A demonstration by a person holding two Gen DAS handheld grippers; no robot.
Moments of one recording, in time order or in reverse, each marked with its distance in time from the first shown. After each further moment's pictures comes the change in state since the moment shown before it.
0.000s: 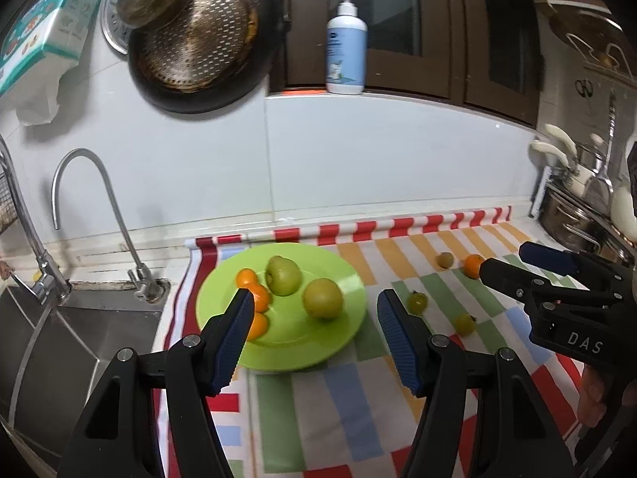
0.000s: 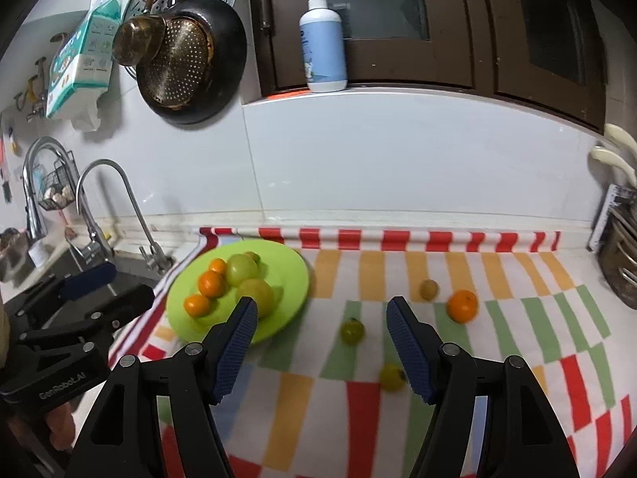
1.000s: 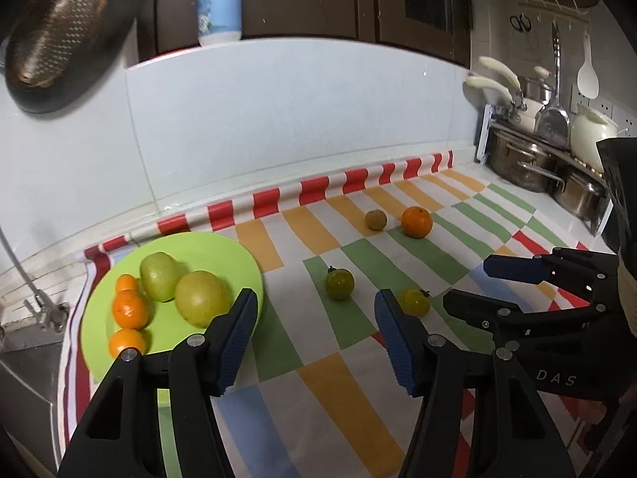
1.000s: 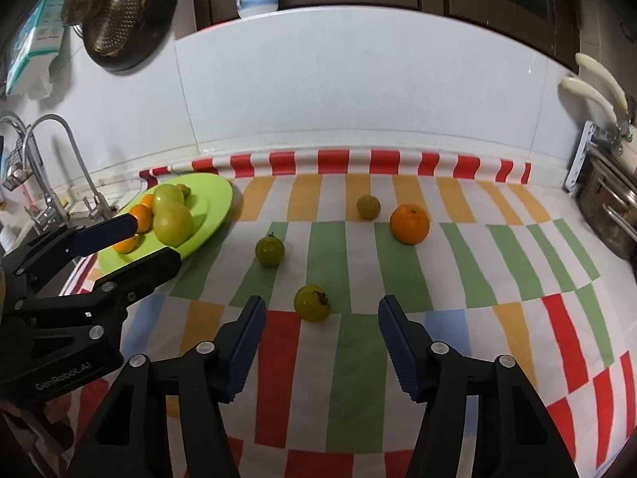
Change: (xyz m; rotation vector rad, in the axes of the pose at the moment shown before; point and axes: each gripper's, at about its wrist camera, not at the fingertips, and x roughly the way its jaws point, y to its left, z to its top) left arm 0.088 -0.073 -0.019 0.182 0.073 -0.211; right arm 0.041 -0.061 -0.059 0.047 0.164 -0.093
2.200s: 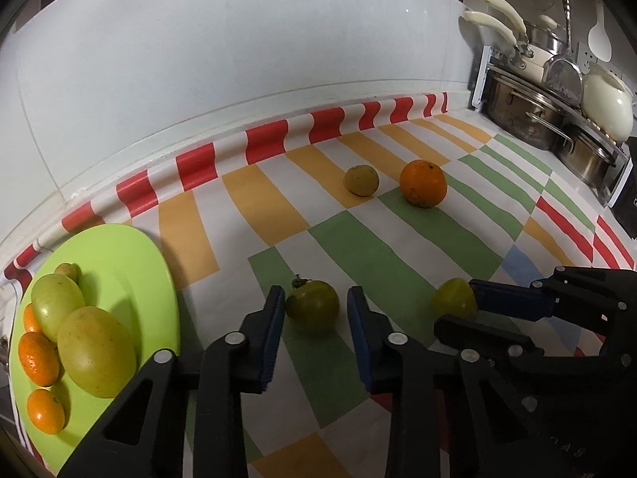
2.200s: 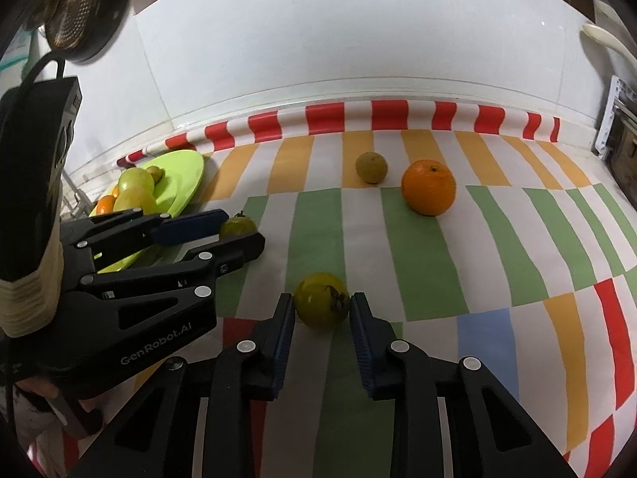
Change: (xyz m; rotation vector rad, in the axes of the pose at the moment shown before) left arm 0.109 -0.017 0.015 0.062 0.187 -0.111; right arm 0.063 -0.023 -0.002 0.068 0.097 0.060
